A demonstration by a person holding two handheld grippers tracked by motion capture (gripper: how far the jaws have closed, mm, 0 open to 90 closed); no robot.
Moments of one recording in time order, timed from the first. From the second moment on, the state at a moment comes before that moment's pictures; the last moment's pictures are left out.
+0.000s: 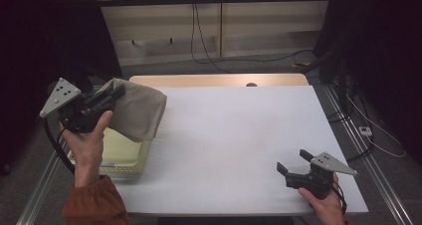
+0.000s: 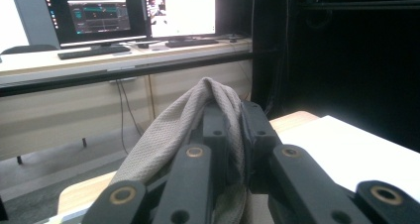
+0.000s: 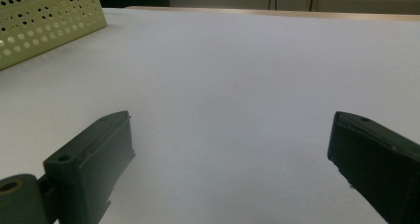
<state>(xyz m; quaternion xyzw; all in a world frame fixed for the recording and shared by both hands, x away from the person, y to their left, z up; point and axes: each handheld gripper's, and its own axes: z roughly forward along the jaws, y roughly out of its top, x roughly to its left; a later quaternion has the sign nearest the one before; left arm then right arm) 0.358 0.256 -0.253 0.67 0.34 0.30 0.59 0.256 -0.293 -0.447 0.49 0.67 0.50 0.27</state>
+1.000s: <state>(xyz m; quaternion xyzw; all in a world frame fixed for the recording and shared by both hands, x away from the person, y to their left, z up) 0.362 0.296 -0.264 0.68 0.39 0.30 0.55 0.256 -0.292 -0.446 0.48 0.67 0.50 0.27</state>
